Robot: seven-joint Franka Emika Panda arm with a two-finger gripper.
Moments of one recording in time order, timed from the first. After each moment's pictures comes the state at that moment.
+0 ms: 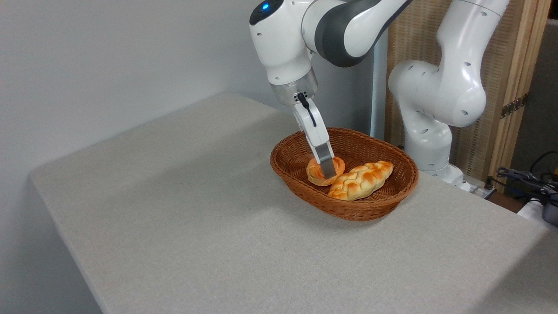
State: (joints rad) arm -0.23 -0.54 -0.02 -2.56 -0.02 1.78 1.02
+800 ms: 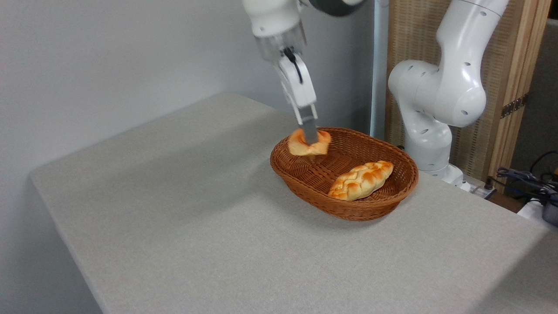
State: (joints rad) arm -0.23 -0.50 0.00 -2.28 -0.02 1.61 1.01
